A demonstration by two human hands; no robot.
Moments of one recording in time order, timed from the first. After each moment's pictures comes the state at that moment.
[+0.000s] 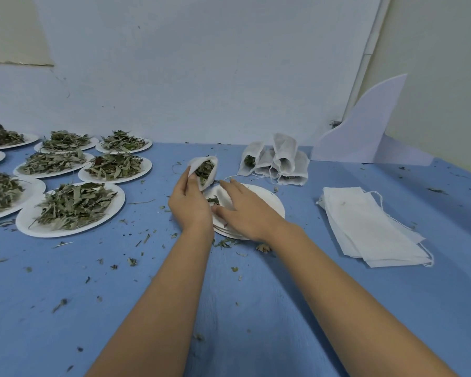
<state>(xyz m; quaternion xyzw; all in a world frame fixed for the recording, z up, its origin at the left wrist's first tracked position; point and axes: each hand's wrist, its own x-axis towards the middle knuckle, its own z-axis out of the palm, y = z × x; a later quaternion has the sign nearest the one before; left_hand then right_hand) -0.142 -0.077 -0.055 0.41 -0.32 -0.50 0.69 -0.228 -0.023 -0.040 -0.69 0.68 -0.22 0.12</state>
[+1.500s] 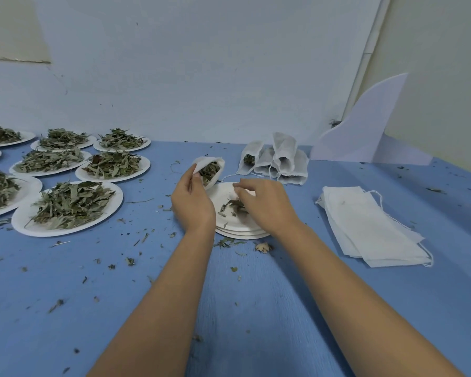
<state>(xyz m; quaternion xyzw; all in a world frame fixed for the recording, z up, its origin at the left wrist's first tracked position) -0.142 -0.068 -0.050 0.45 -0.38 -0.45 0.67 -0.243 -0.015 -0.033 -0.59 0.72 -0.36 0.04</state>
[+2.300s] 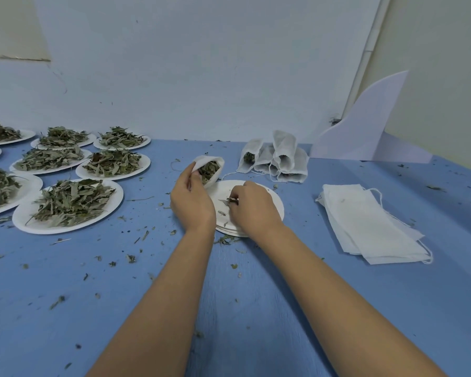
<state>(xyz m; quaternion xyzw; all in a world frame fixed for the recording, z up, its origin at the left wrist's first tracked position) -0.141 -0.067 -0.050 0.45 -0.39 -0.43 0.68 -0.224 -0.031 -0.050 -0.61 0.76 -0.23 -0.03</state>
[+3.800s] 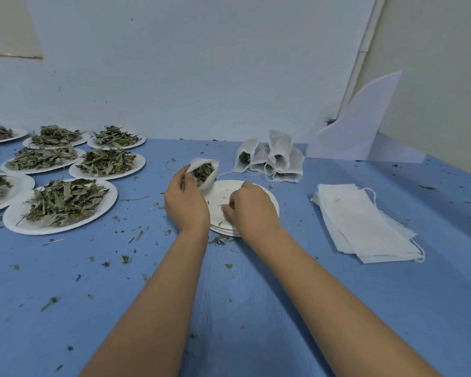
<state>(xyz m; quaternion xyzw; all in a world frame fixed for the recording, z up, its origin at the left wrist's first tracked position) -0.140 -0.067 -0.051 0.48 -0.38 -0.43 0.67 -0.221 -0.018 -0.044 -0.62 0.76 -0.19 -0.05</state>
